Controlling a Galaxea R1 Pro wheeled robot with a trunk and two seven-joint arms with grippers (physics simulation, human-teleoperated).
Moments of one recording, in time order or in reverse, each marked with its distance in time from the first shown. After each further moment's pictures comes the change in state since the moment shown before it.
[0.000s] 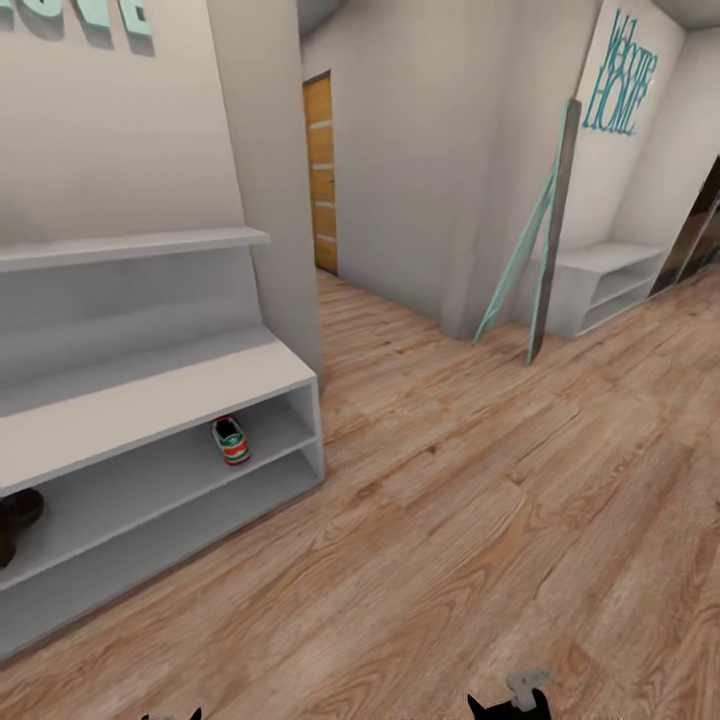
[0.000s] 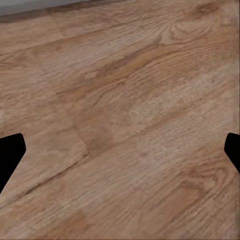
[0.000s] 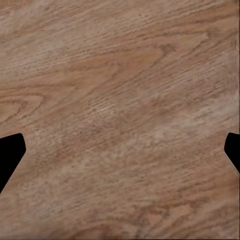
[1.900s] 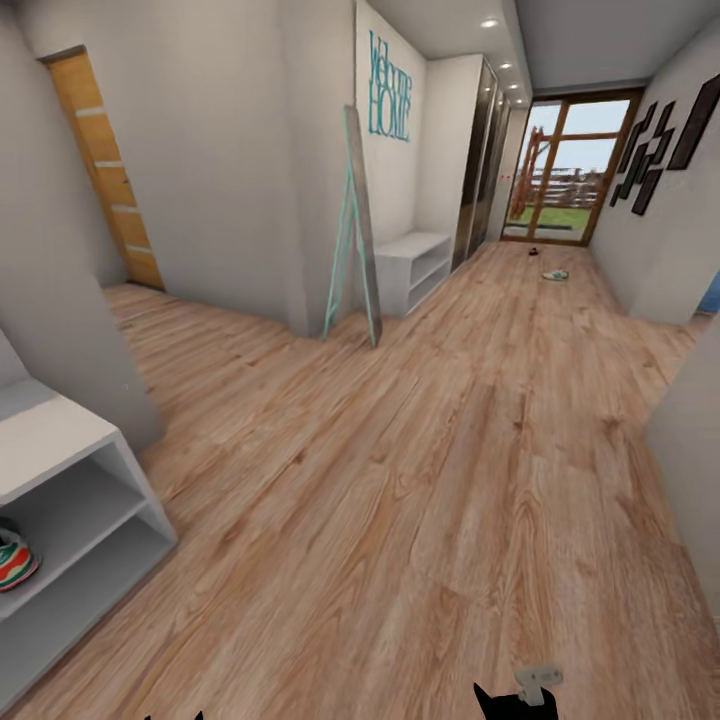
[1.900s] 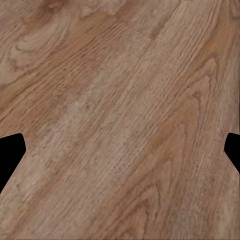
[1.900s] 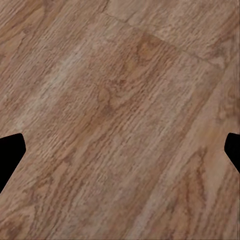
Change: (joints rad) left arm 0.000 -0.001 0.003 0.002 -0.028 0.000 -0.002; right arm 0.000 -0.006 0.001 -0.002 -0.133 0.001 0.000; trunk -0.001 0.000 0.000
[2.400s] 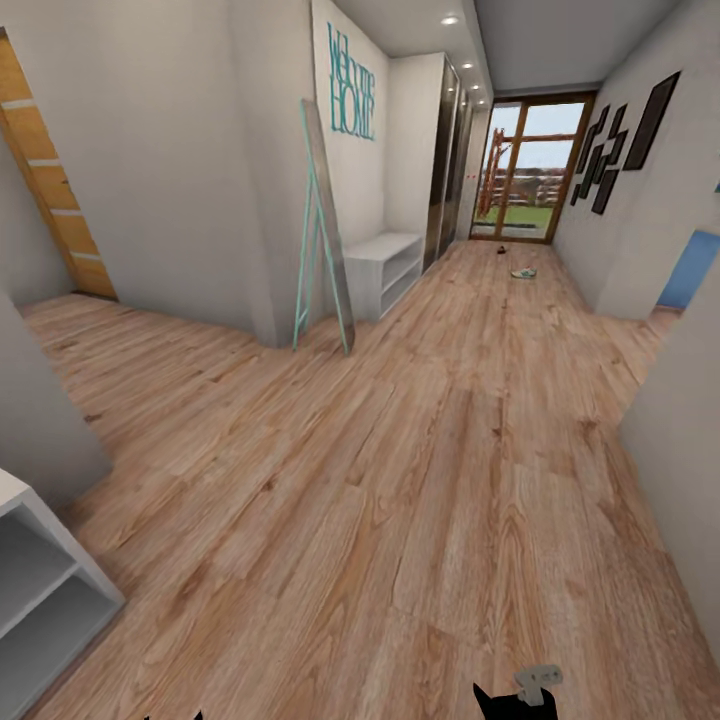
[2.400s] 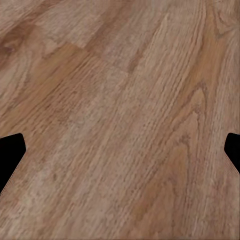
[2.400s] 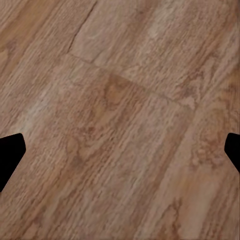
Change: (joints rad) left arm 0.000 0.000 0.001 0.001 0.000 0.000 0.003; right arm 0.000 0.000 0.001 0.001 0.000 0.000 0.004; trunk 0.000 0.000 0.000
